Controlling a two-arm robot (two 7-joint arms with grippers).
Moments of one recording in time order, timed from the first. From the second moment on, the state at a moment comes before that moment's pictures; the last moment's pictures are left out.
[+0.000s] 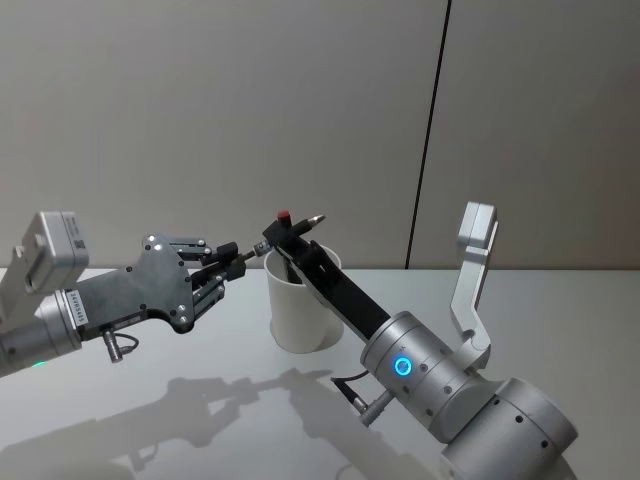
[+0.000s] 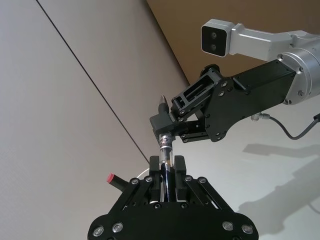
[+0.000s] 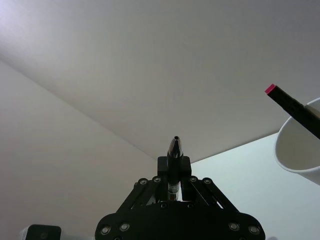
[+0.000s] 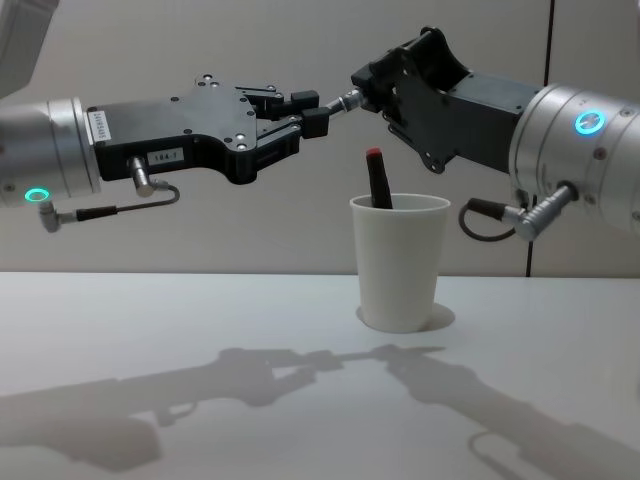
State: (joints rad) left arm -0.70 0.41 0.52 -1.14 -0.41 -0.46 -0.90; right arm 0.27 0.03 -0.26 -1.60 1.15 0.39 0.12
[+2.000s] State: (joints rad) left arm -0.70 0.41 0.52 -1.14 -0.41 -0.46 -0.90; right arm 0.40 0.16 -0.25 -1.57 0.91 0.18 0.12
